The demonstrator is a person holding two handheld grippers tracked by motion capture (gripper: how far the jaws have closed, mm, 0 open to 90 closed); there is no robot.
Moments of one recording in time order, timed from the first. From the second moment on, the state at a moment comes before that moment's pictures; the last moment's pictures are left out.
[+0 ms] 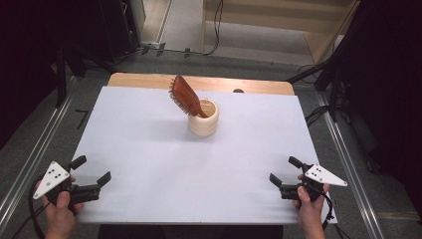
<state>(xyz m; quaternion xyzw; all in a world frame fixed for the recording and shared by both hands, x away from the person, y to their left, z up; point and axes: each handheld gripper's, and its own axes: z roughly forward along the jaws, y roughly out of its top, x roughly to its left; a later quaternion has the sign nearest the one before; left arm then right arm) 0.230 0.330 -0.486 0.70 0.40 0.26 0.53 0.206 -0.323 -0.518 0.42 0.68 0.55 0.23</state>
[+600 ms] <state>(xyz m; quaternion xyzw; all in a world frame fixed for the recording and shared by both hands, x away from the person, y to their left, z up) 0.233 0.330 -0.490 0.70 0.40 0.24 0.54 0.210 -0.324 -0.519 0.43 0.69 0.55 0.22</state>
